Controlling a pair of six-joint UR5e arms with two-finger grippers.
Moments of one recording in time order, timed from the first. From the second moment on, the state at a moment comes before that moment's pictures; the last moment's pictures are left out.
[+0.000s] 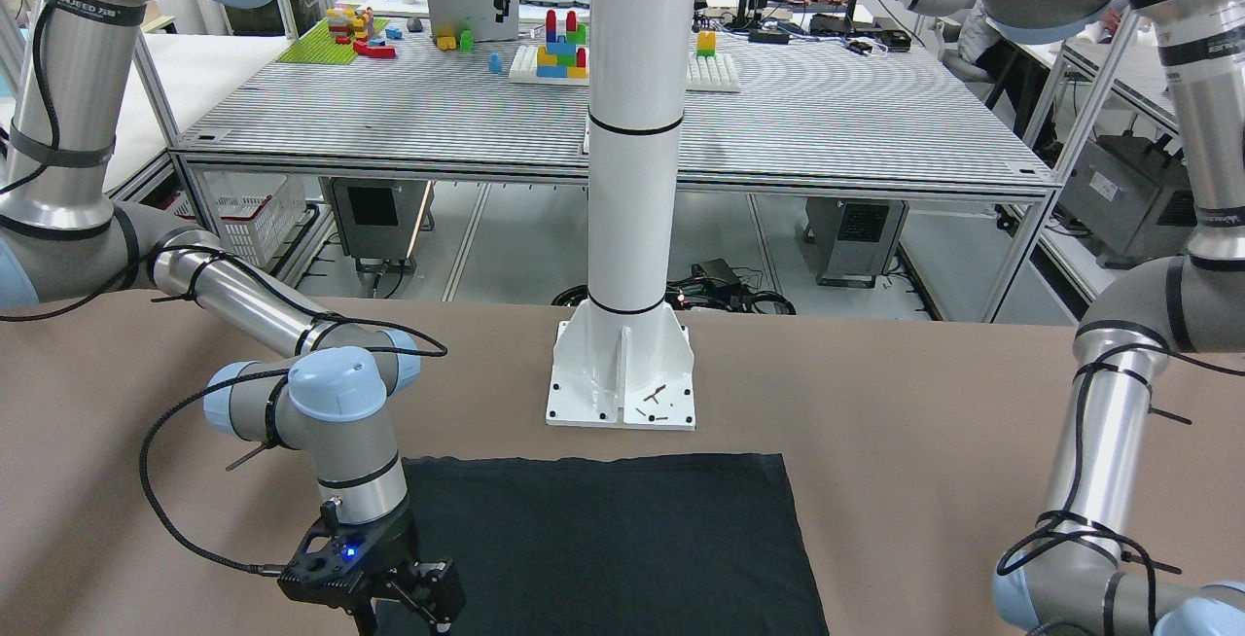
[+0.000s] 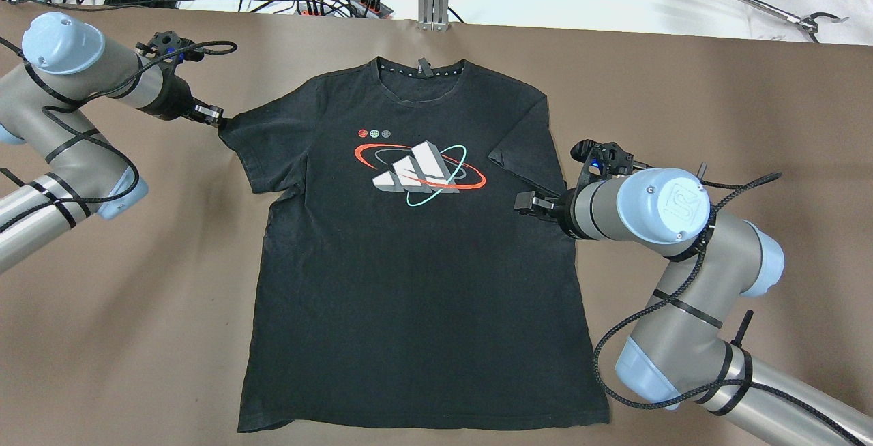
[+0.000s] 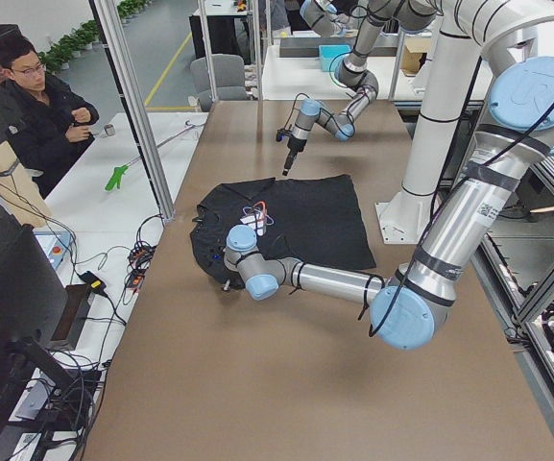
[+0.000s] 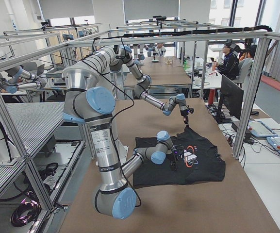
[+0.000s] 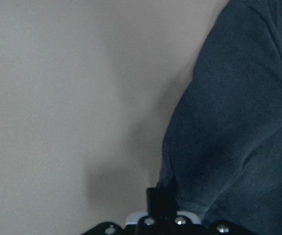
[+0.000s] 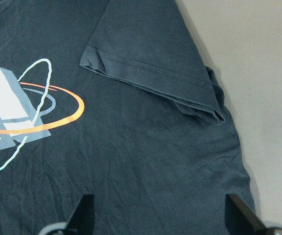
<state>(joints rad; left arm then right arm) -1.02 -2.10 -1.19 -2.38 -2.15 -0.70 0.66 -1.19 1.80 -1.19 1.74 1.41</state>
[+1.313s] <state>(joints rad) -0.82 -2.44 -1.08 -2.25 -1.92 -1.05 0.66 -1.19 1.79 -1.19 1.74 1.40</state>
